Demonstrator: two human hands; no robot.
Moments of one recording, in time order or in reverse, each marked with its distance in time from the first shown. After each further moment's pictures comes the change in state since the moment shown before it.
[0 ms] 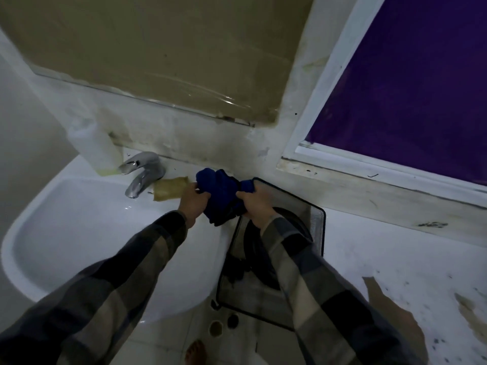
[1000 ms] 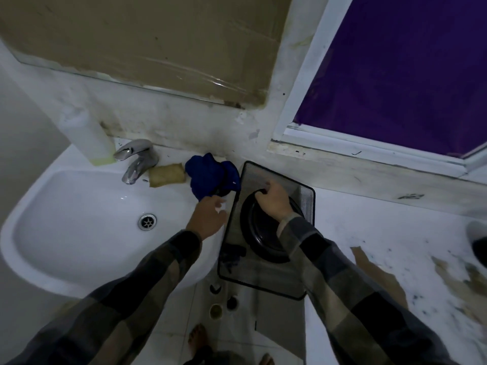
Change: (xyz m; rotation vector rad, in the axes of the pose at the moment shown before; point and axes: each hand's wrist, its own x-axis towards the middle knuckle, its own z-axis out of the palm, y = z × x) left_hand -0.067 -0.049 0.019 0.558 -0.175 0.329; right_hand -0.053 0.021 -0.056 -0.645 0.196 -0.248
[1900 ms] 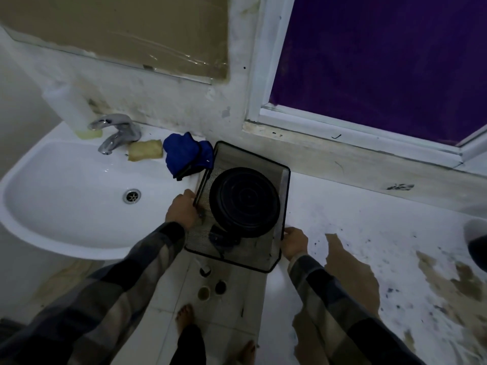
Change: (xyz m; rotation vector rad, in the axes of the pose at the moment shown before) left_hand -0.039 0.015 0.064 0.299 0.135 -0.282; right_hand -0.067 0.206 -0.042 -0.142 -0.059 0.229
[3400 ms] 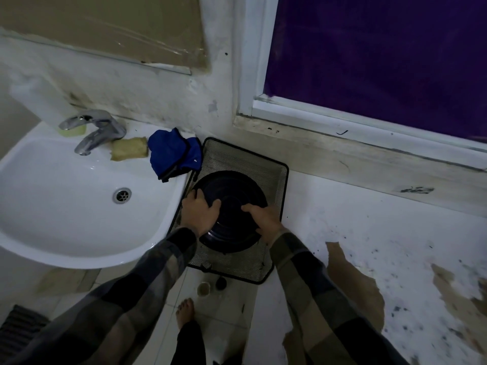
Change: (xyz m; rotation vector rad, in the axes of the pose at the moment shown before) left_hand 0.019 0.056 0.050 -0.096 -0.024 -0.097; right_hand 0.050 -0.079 0.001 0.704 -0.355 0.269
